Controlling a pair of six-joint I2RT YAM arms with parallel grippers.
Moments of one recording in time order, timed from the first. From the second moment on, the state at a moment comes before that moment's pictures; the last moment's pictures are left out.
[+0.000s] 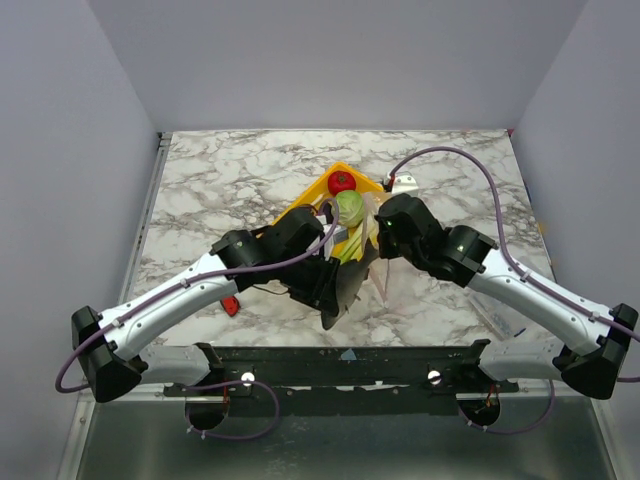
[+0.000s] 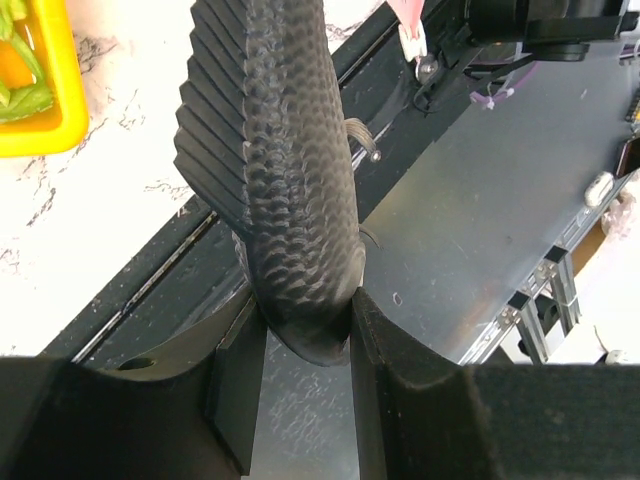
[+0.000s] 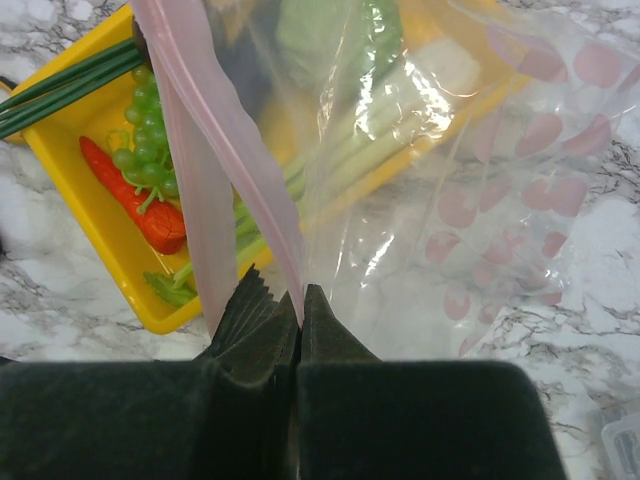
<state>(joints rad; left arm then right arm) -0.94 1.21 1.20 -0.92 0.40 -0.55 0.91 1.21 1.21 -0.72 0.46 0.46</state>
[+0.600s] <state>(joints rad) -0.95 1.22 1.21 -0.69 0.37 -0.82 0.91 1.21 1.16 -0.62 0.37 0.58</state>
